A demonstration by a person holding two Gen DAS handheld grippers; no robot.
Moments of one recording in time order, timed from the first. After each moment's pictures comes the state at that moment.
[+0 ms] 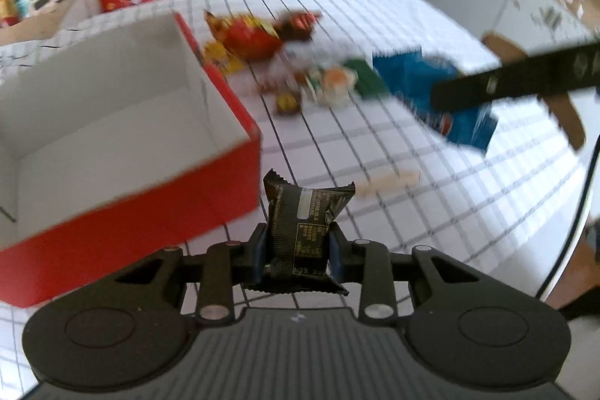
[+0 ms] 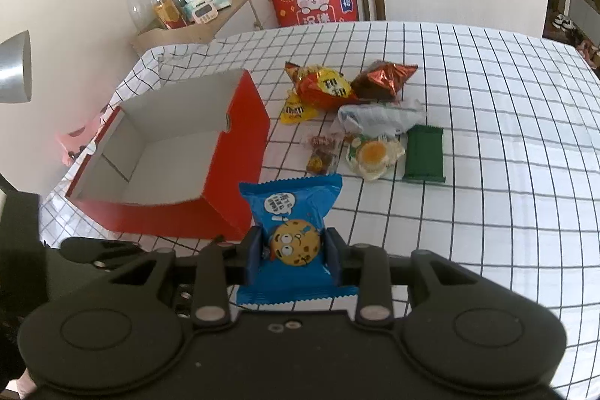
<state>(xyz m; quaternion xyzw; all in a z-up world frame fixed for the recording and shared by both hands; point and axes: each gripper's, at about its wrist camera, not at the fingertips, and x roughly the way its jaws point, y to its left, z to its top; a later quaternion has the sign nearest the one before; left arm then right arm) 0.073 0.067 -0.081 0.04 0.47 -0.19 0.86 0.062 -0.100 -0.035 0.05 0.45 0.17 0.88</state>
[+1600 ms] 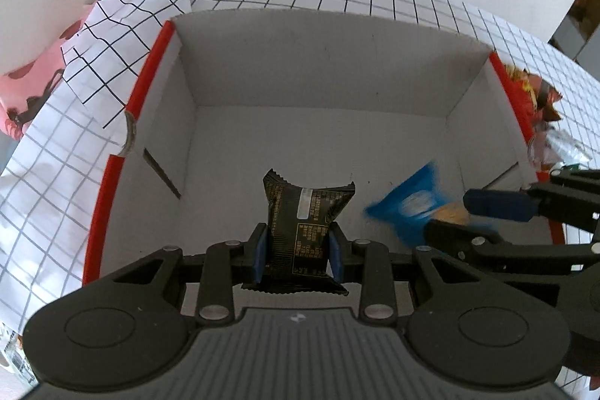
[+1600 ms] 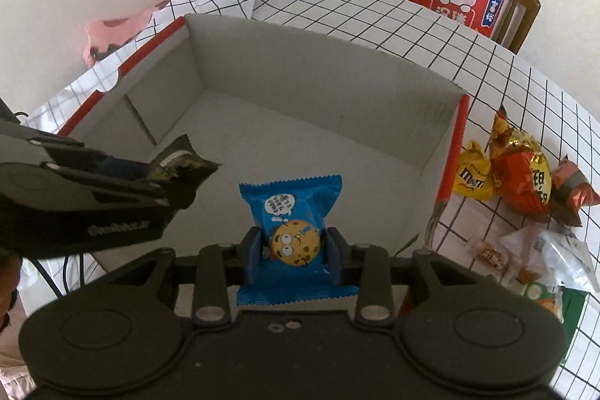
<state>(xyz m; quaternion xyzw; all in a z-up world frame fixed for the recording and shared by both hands) 0.173 0.209 -0.091 -0.05 0.53 0.06 0.84 0.168 0.108 -0.105 -0.14 0.48 0.28 0.82</state>
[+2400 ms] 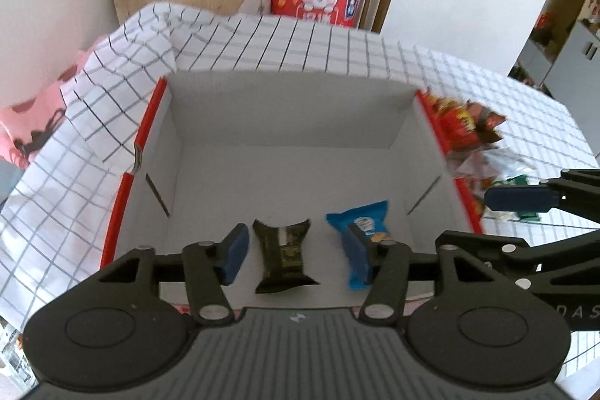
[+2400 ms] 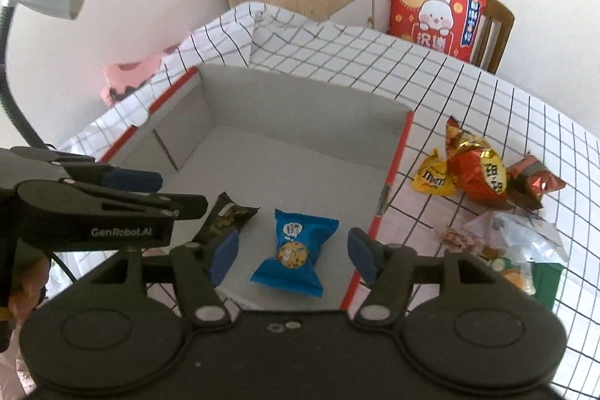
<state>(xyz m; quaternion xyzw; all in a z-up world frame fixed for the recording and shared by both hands) 0.122 0.186 -0.039 -0.06 0.45 0.03 0.89 0.128 0.055 -0.050 -0.10 0.43 0.29 0.85</state>
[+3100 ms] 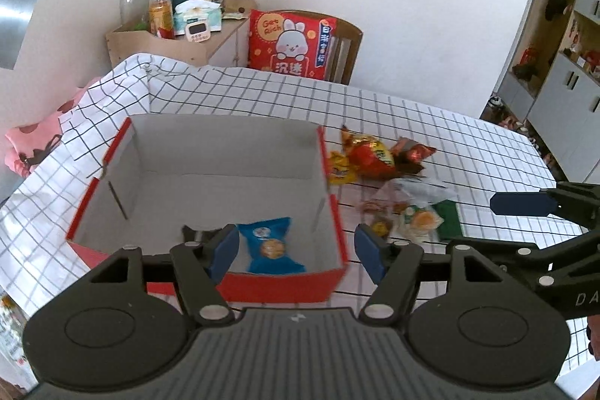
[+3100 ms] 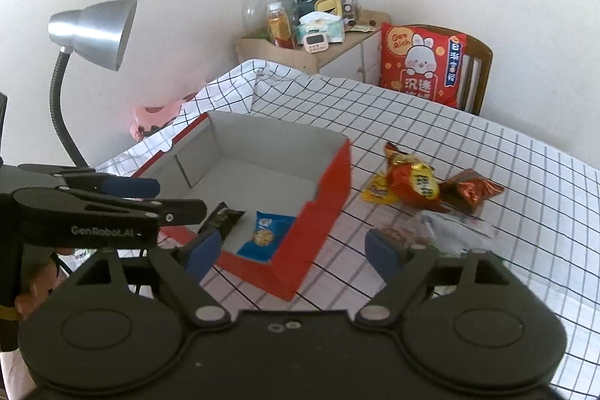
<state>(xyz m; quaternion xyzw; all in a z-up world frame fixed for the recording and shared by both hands) 0.063 0.082 0.008 -0.06 0.38 0.03 0.92 0.085 -0.070 0.001 -0.06 0.36 0.32 0.87</state>
